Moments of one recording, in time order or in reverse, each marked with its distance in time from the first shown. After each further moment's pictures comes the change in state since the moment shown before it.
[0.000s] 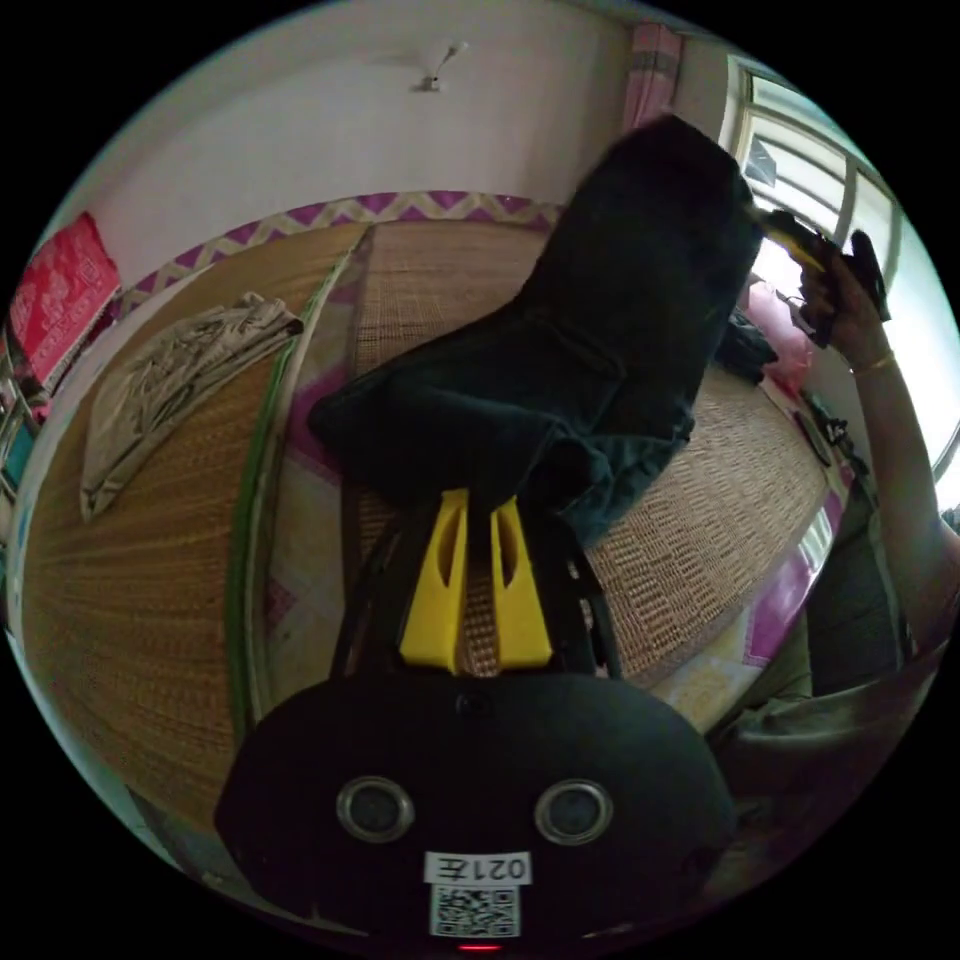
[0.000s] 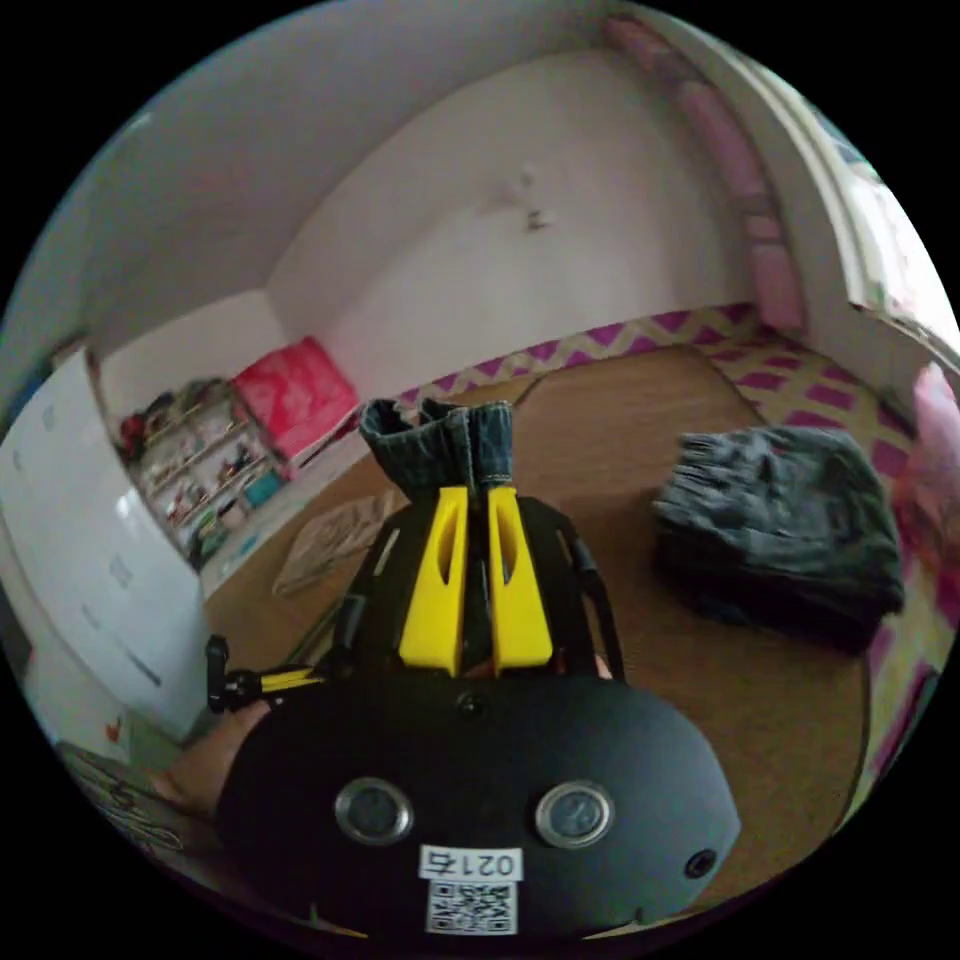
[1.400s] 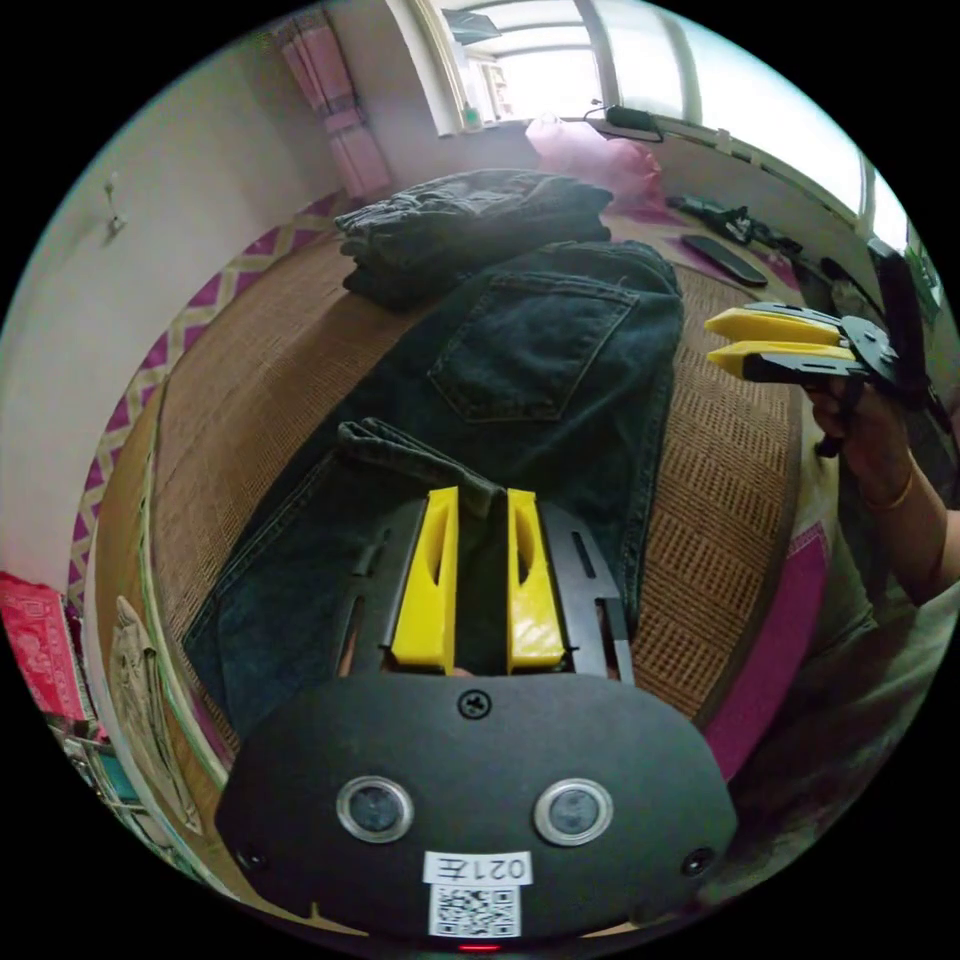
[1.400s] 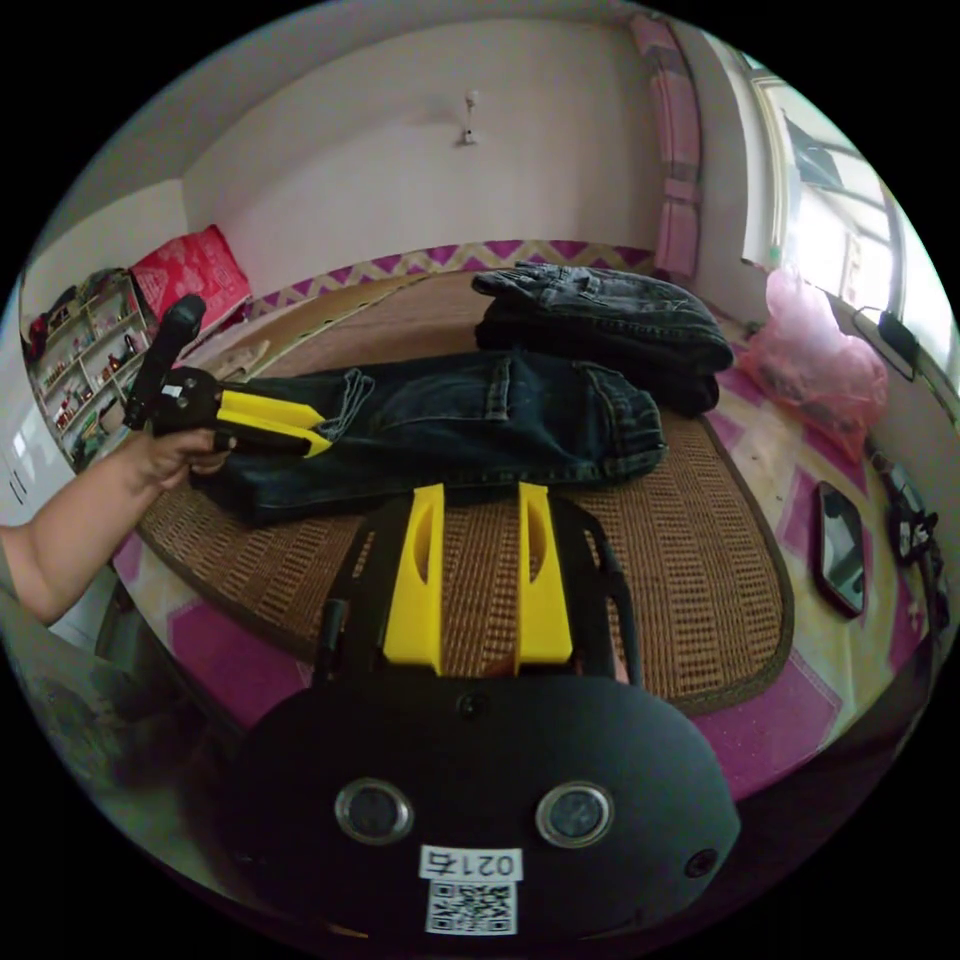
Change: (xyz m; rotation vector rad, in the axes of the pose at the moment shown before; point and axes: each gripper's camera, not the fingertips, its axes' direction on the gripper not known) left arm 0.277 -0.151 0.149 -0.111 0.032 0.632; right arm 0.036 0.060 -0.198 -0.229 0.359 -0.114
